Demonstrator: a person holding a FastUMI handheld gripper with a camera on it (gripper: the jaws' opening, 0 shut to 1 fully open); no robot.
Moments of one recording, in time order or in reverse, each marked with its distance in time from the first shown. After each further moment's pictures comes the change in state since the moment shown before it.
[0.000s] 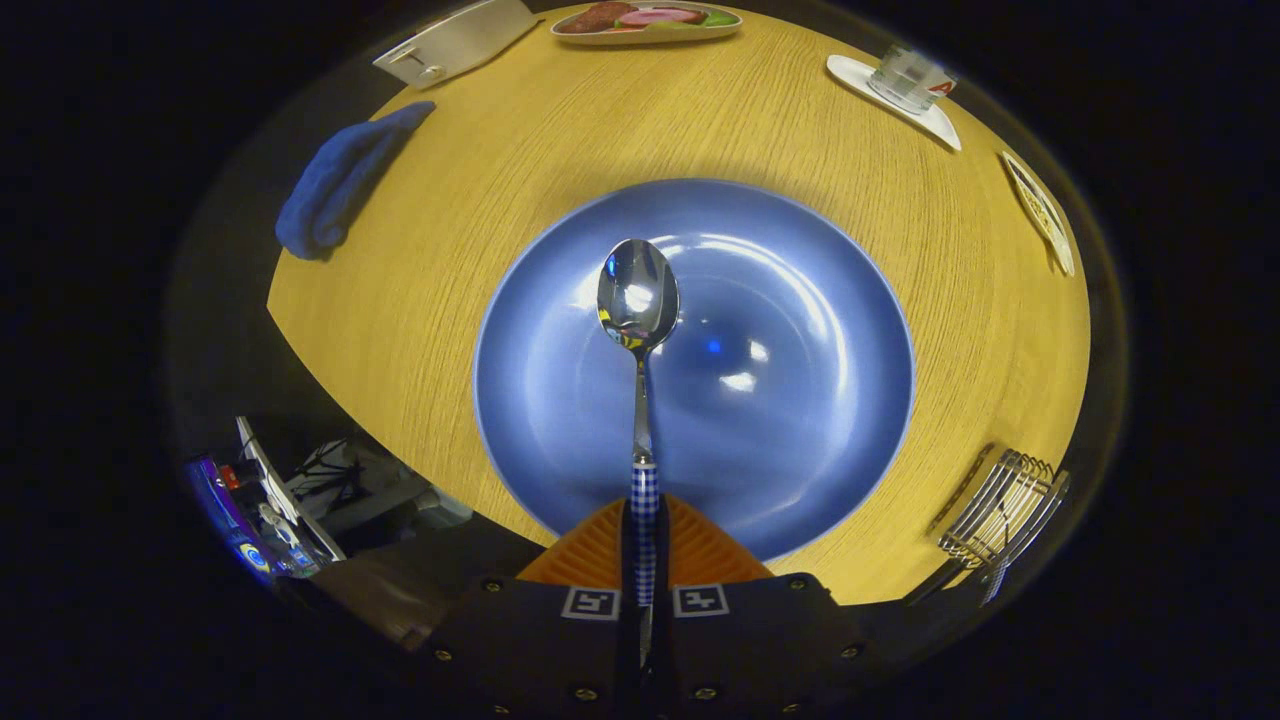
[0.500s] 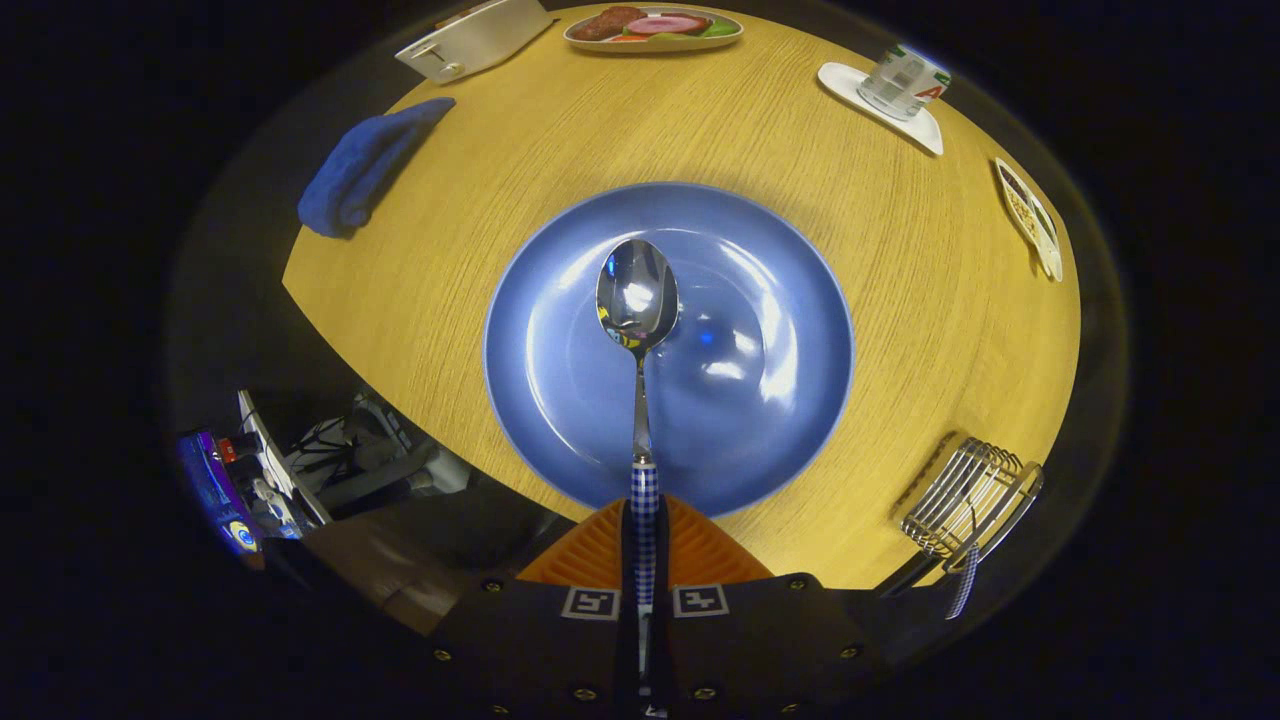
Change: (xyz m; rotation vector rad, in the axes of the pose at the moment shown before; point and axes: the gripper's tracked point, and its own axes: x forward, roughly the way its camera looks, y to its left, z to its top) arm -0.044 -0.027 -0.026 -0.028 0.029 -0.012
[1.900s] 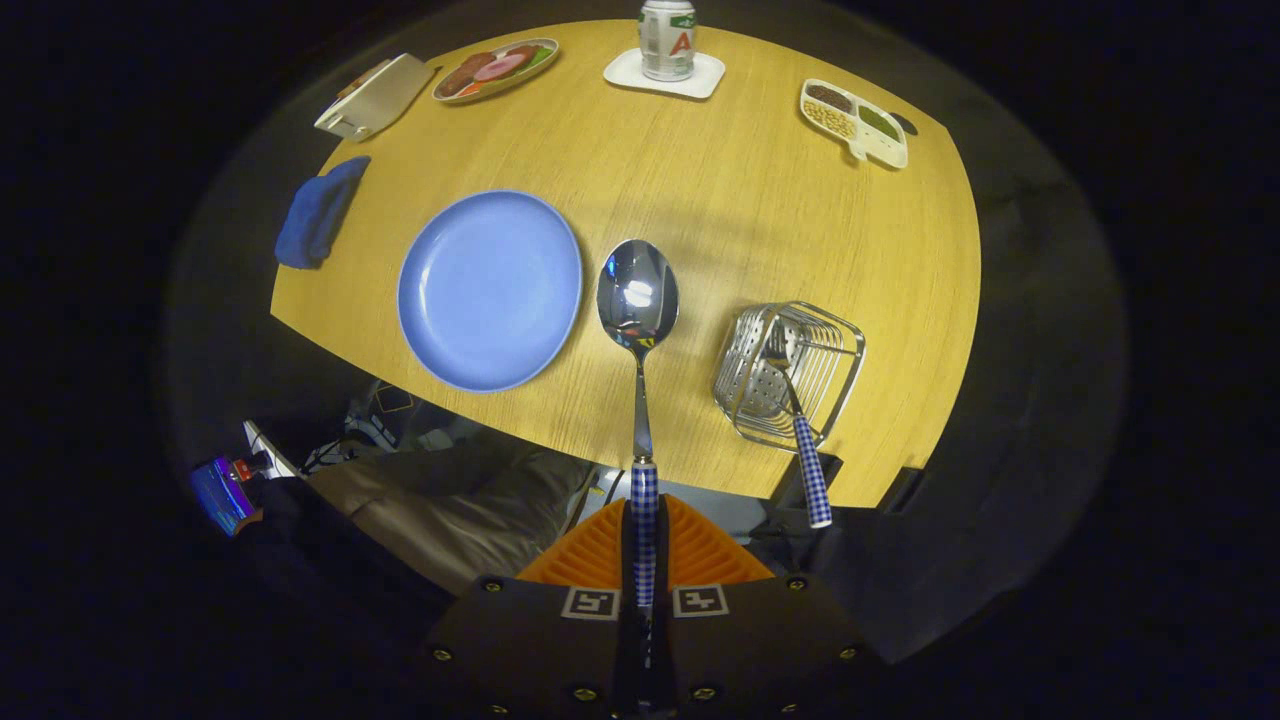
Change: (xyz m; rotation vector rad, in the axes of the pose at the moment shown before) arm -0.105 -0.135 -0.093 0.206 0.057 -0.037
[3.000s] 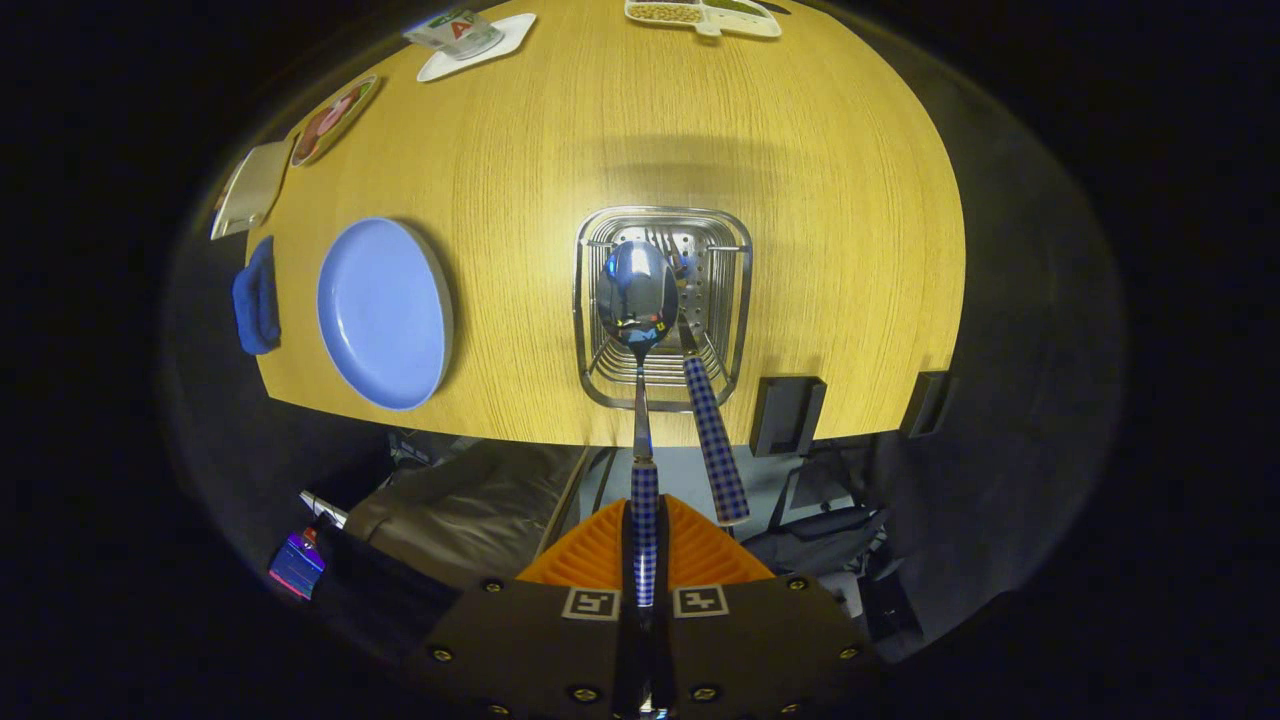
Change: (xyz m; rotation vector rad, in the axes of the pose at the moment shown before) arm 0.038 -0.060 -0.017 0.272 0.226 0.104
